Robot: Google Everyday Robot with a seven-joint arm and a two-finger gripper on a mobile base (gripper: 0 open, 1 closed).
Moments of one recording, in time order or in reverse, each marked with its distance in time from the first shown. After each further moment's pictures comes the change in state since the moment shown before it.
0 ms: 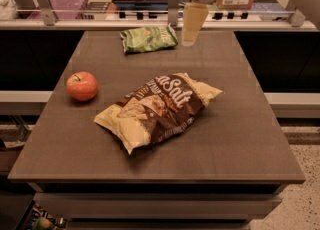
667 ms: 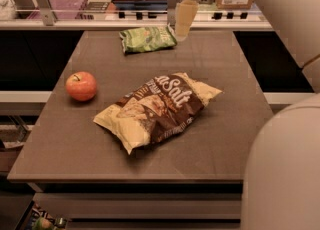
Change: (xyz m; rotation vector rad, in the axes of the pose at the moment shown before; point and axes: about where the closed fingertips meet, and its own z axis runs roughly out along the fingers) arm -0.004 -0.033 0.062 -0.095 -0.047 -0.038
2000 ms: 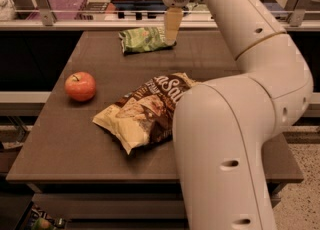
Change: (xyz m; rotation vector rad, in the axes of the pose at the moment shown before) arm -0.011 -0.021 0.085 -0.128 -0.008 -0.031
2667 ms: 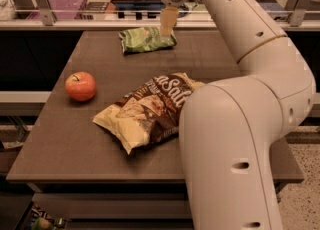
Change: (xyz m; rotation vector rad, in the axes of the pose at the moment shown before) arm -0.007 -0.031 0.010 0.131 -0.045 0.026
